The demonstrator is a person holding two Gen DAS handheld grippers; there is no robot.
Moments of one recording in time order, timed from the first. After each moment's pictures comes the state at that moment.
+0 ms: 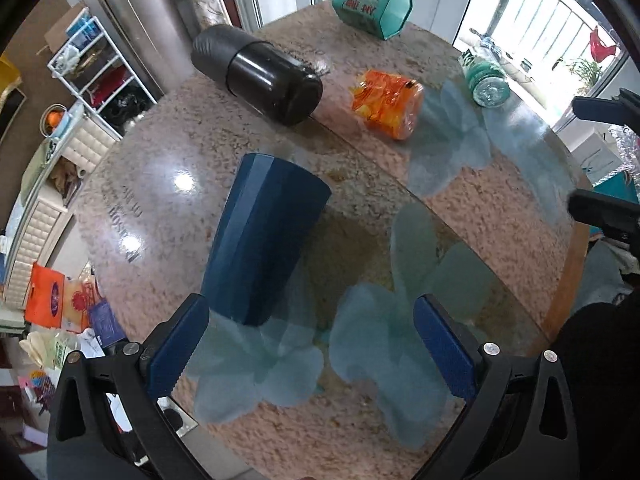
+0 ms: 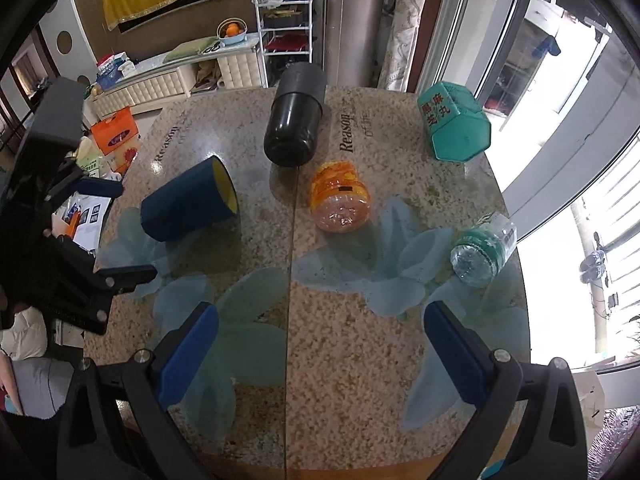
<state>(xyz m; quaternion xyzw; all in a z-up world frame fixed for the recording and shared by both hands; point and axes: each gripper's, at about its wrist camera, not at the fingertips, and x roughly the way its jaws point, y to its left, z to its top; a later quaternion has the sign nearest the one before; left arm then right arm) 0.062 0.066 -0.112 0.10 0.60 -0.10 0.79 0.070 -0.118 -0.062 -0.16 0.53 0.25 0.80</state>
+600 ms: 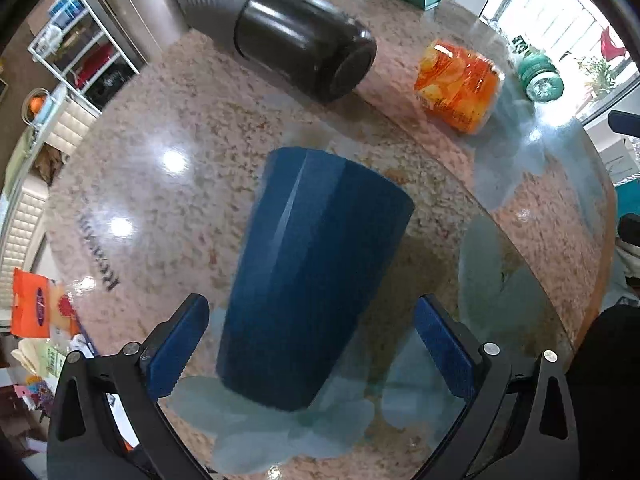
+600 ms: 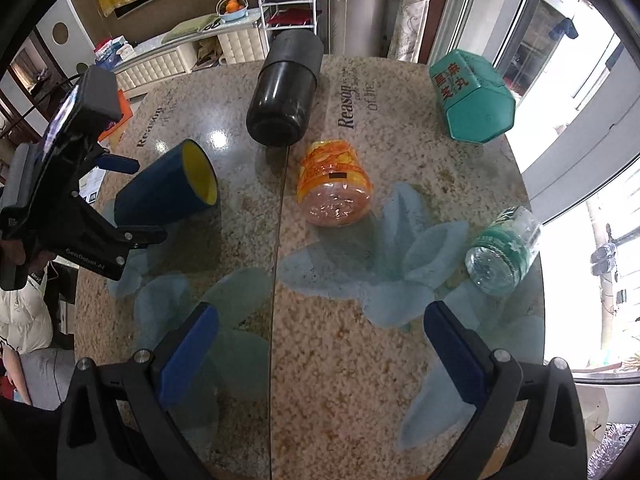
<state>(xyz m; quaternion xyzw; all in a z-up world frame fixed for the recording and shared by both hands) 0.120 0.095 -0.172 0.09 0.64 -0.11 0.75 0.109 -0.112 -0.099 -0.16 0.57 0.25 0.77</state>
